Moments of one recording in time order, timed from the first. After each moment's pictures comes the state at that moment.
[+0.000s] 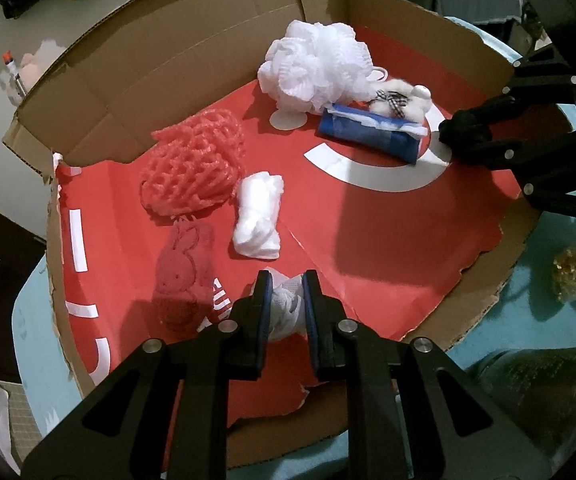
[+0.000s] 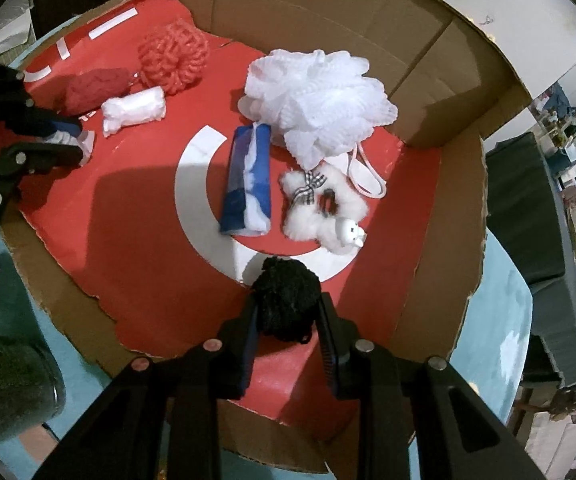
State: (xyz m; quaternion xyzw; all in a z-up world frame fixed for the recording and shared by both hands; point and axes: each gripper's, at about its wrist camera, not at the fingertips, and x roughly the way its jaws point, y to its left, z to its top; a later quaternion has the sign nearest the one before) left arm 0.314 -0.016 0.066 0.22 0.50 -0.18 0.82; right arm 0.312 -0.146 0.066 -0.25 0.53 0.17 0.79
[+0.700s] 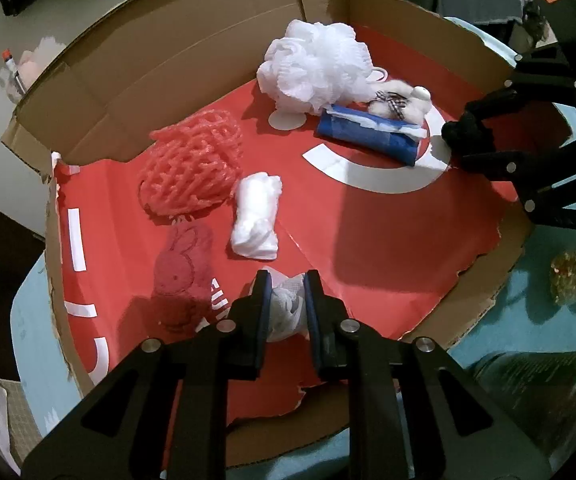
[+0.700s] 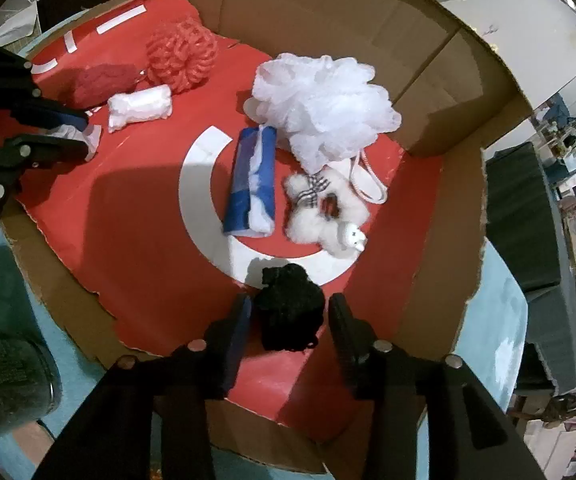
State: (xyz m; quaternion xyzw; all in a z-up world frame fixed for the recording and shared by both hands) left arm 0.318 -0.019 0.066 0.21 0.50 -0.17 0.82; right arm 0.311 -0.142 0.067 -0.26 0.52 0.18 0.79
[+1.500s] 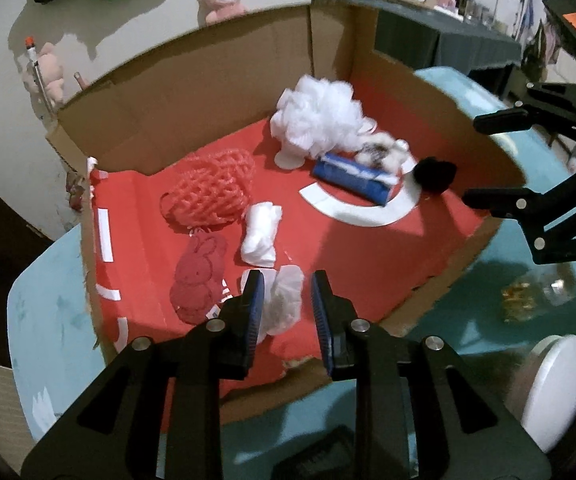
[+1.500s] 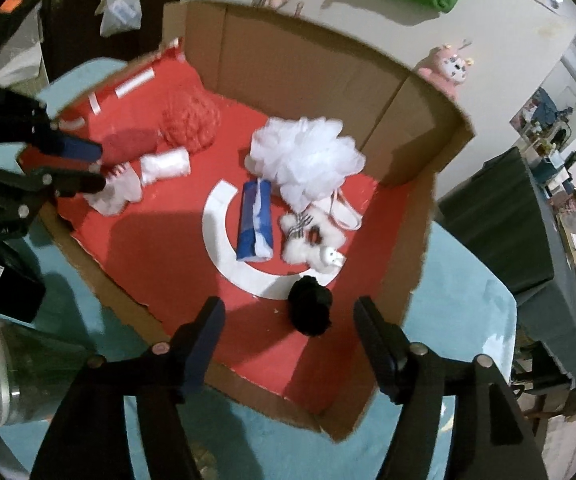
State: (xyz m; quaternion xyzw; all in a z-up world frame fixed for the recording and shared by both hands) left arm 0.294 -0.004 0.116 0.15 0.47 -0.18 0.85; right arm 0.287 -0.155 0.124 -0.21 0.47 0.19 0.84
